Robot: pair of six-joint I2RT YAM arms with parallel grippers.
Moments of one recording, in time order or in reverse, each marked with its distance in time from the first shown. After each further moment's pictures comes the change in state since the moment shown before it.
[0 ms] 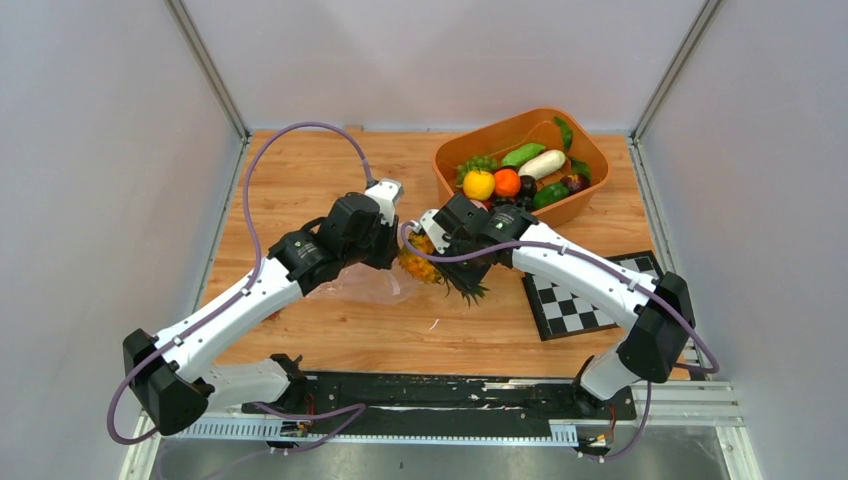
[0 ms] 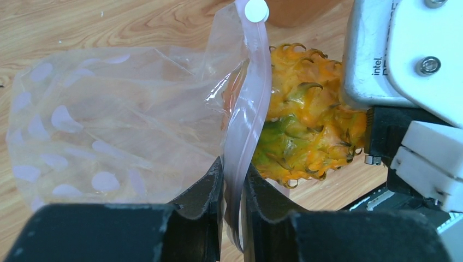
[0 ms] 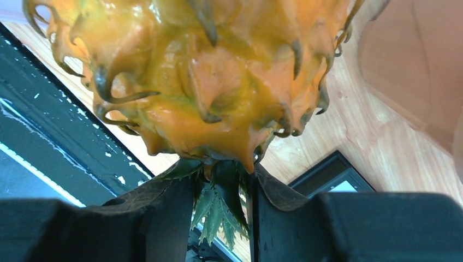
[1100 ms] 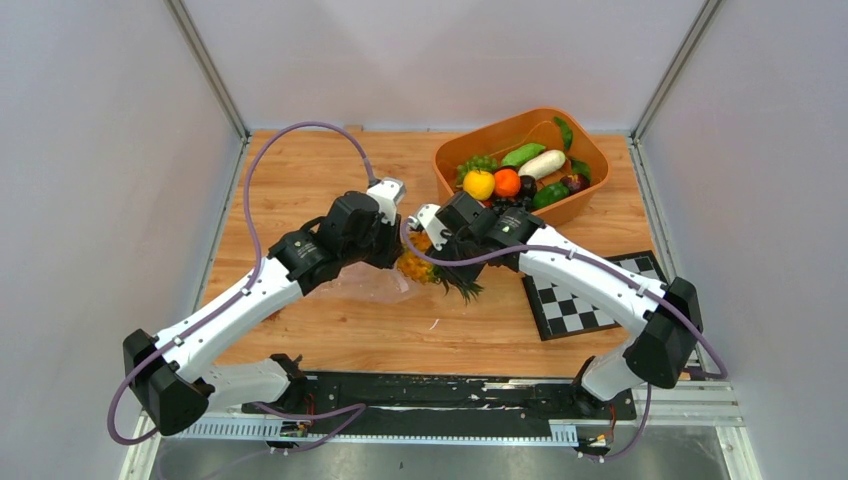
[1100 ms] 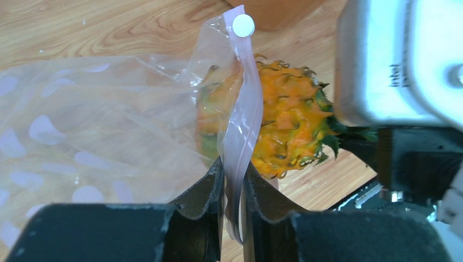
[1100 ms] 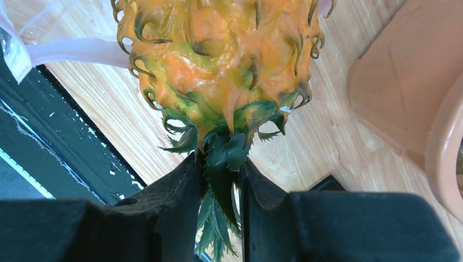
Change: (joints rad) left arm 0.006 0.000 -0.001 0.027 0.047 0.001; right arm 0.010 -0.047 -0.019 0.096 -0.007 -0.024
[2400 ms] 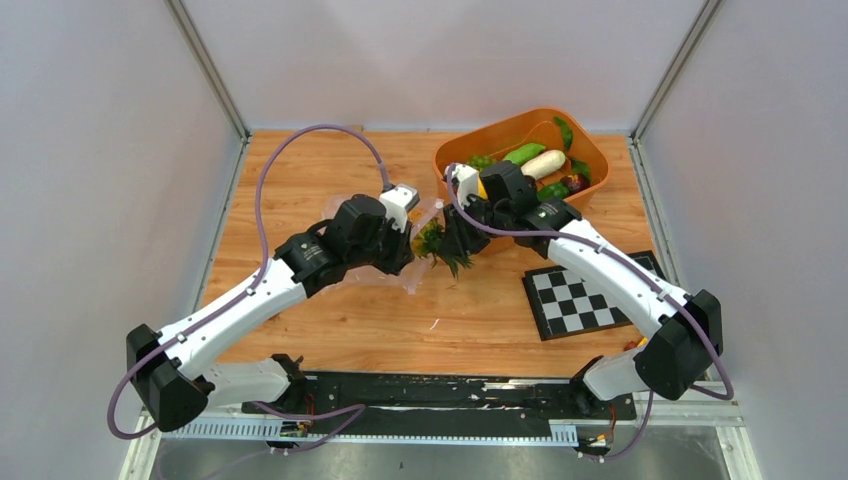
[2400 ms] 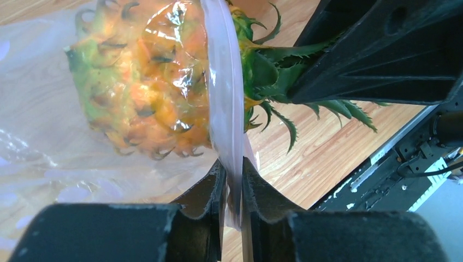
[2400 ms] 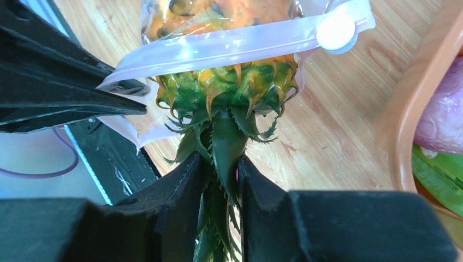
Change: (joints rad) left arm -0.045 0.017 -0.003 0.032 0.076 0.057; right arm -0.223 -0.071 -0.086 0.303 -0.357 0.207
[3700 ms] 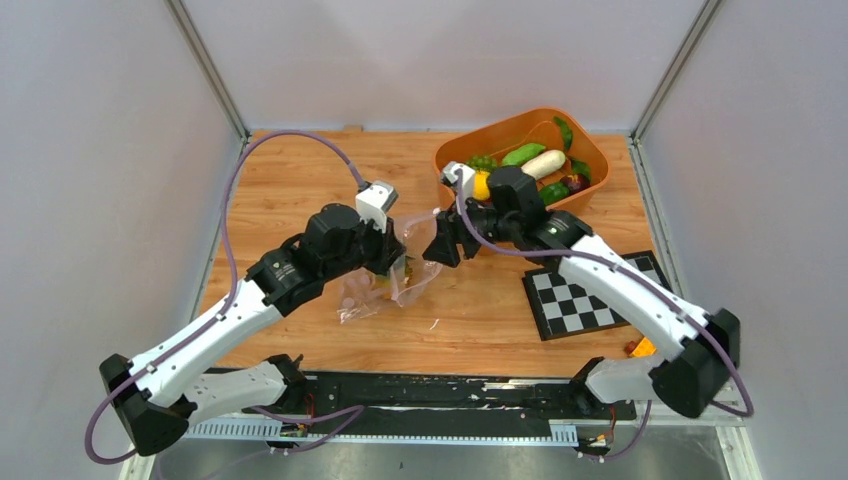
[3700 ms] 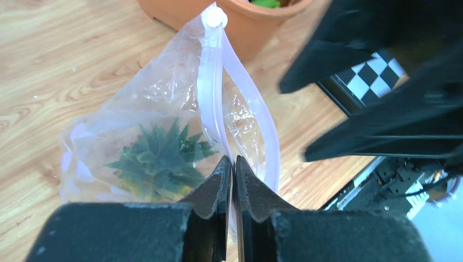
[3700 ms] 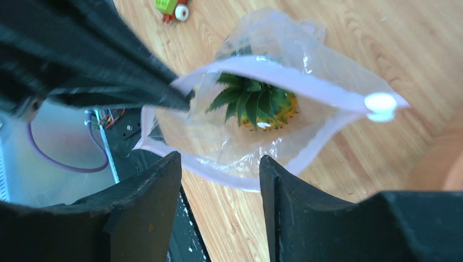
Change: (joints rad) left arm -0.005 -0.150 -0.068 0.083 -0.027 -0.025; right arm 0.050 -0.050 -0.042 0.165 -0.116 0.015
